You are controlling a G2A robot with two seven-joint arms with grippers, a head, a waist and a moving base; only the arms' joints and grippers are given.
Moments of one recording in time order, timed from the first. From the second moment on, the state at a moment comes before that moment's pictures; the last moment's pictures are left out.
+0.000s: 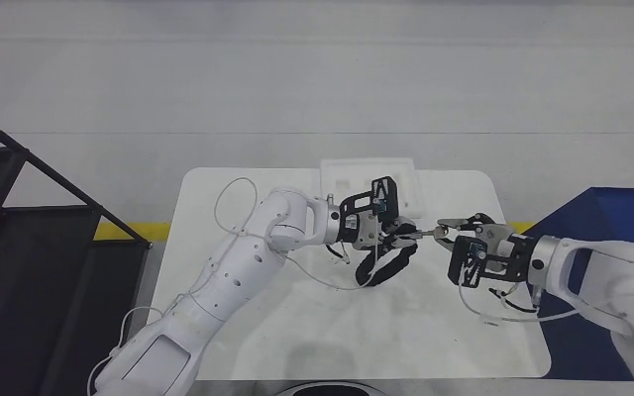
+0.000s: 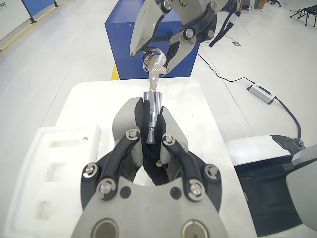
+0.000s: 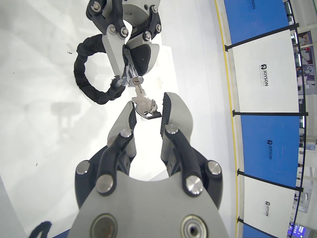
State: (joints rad) left arm 0.90 -1.31 -0.87 -1.46 0.88 -0.91 -0.47; right arm -1.45 -0.69 1.50 -2.16 -1.37 -0.87 0.32
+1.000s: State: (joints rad) left arm 0.84 -1.32 -0.80 -1.41 0.87 -0.90 -0.44; right arm -1.42 -0.69 1.47 -1.99 -0.78 -0.94 0.48
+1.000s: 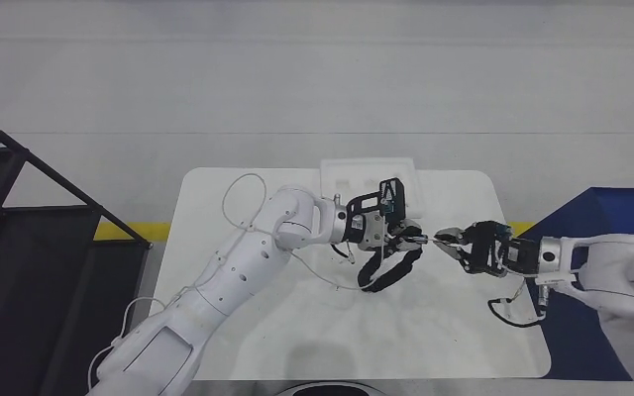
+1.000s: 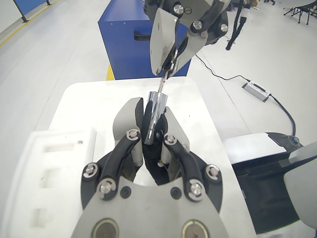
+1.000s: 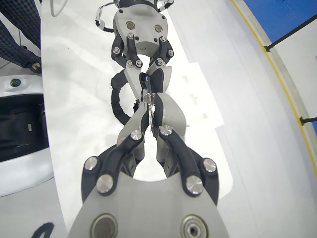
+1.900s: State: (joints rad) left arm 0.82 -1.33 -0.77 -1.35 0.89 -0.89 -0.36; right arm -1.33 -0.68 1.44 -1.87 -0.13 -0.58 0.85
